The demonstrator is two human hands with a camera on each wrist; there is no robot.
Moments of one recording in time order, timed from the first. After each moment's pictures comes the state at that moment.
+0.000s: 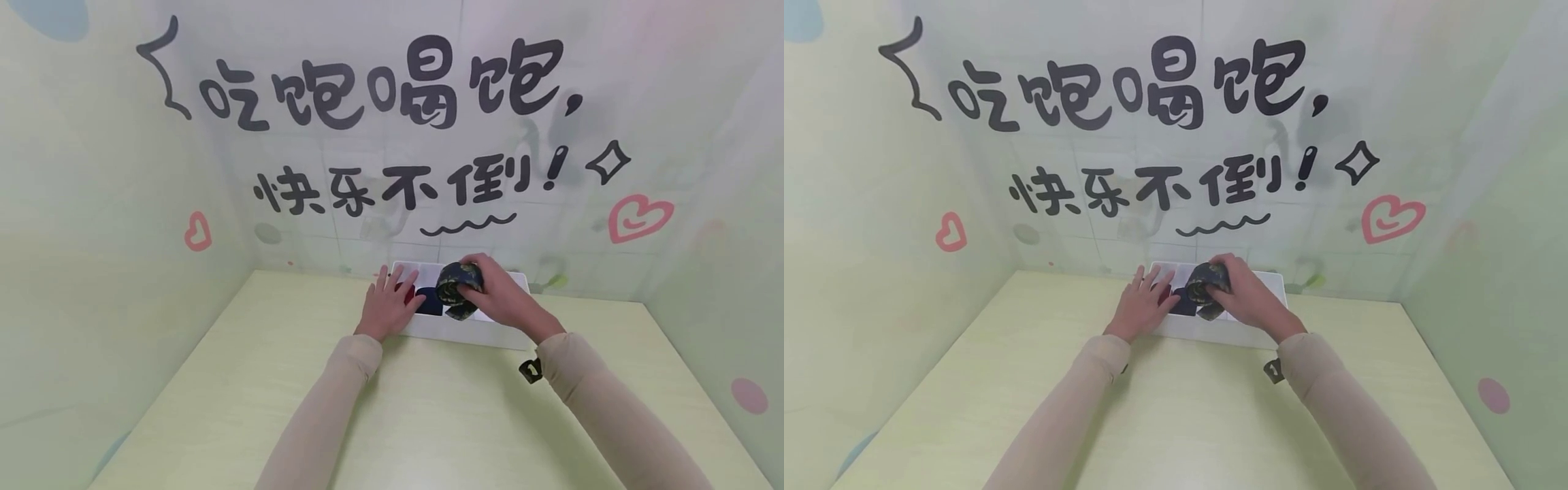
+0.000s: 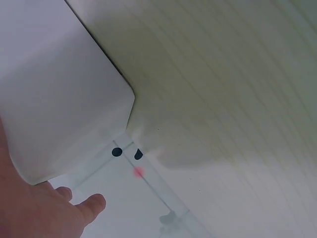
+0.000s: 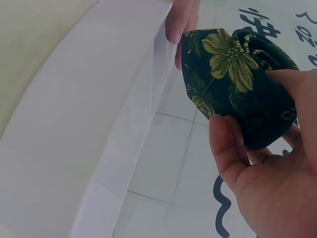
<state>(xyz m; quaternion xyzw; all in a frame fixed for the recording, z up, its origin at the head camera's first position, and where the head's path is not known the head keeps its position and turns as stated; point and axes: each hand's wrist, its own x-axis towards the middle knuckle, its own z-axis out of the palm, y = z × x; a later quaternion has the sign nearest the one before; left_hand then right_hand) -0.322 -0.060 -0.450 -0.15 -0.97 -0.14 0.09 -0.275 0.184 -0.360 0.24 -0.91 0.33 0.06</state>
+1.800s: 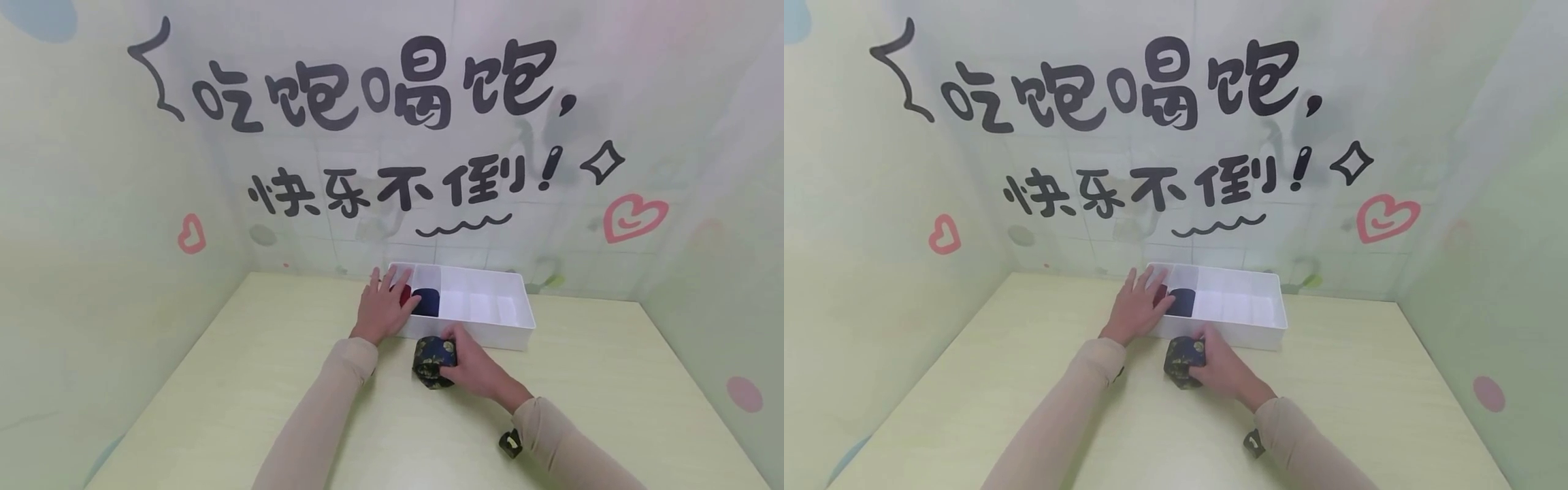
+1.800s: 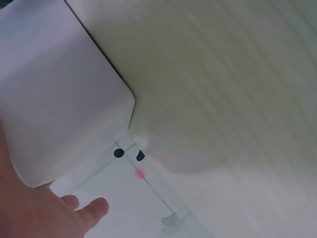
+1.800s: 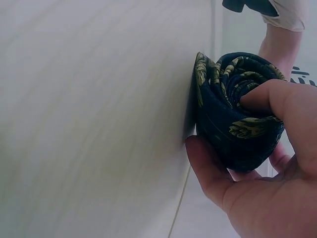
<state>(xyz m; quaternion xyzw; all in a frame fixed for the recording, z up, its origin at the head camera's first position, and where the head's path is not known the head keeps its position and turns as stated) -0.332 -0.058 -0.462 -0.14 -0.98 -0.13 0.10 -0.222 0.149 -0.470 0.18 -0.89 0.42 -0.02</state>
